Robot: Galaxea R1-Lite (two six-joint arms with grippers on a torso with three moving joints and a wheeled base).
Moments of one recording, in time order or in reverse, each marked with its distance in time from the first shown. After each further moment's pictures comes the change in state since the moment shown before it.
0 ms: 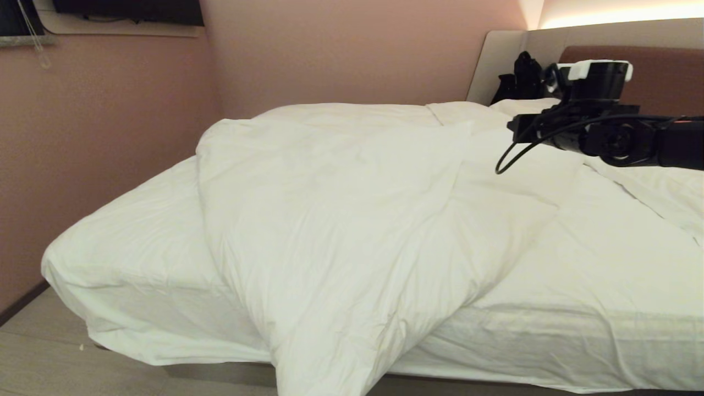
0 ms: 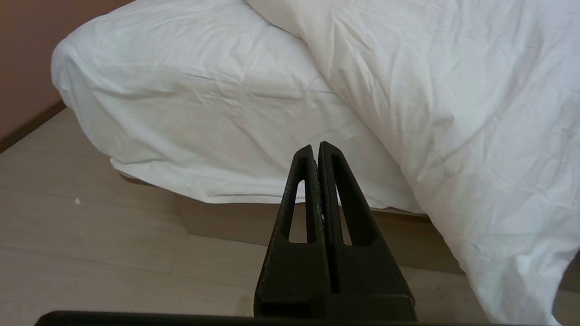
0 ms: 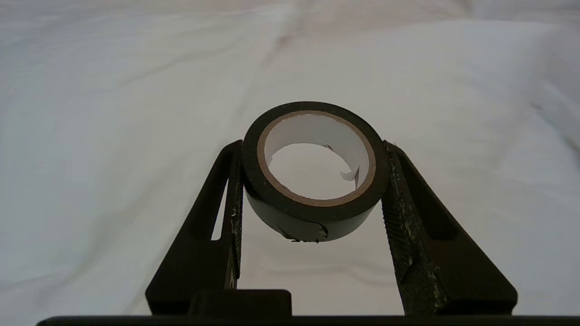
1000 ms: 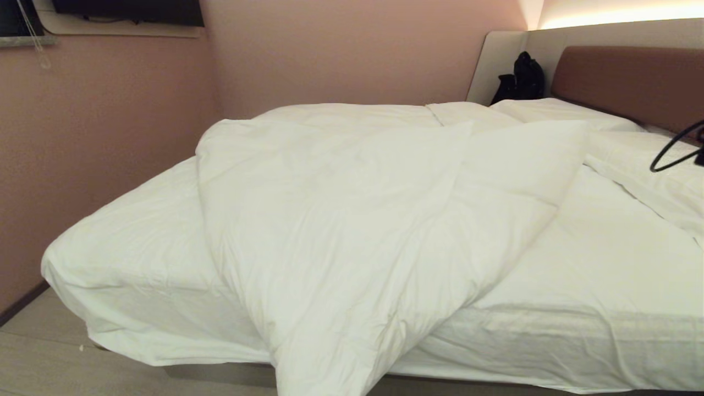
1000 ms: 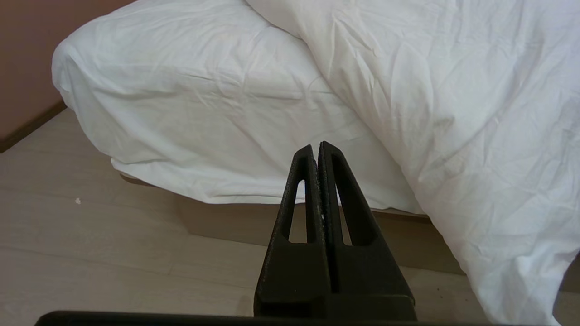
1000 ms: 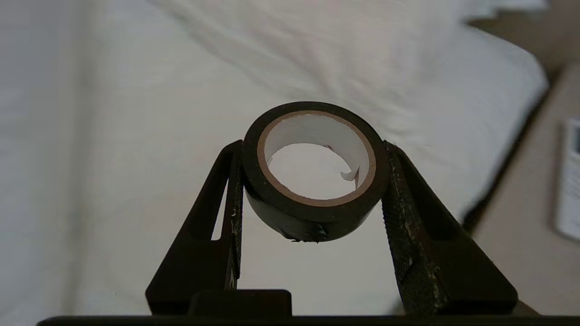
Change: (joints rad) left arm 0.000 0.000 0.000 0.000 0.000 0.000; right arm -0.505 -0.147 0.102 0.340 -0.309 0.267
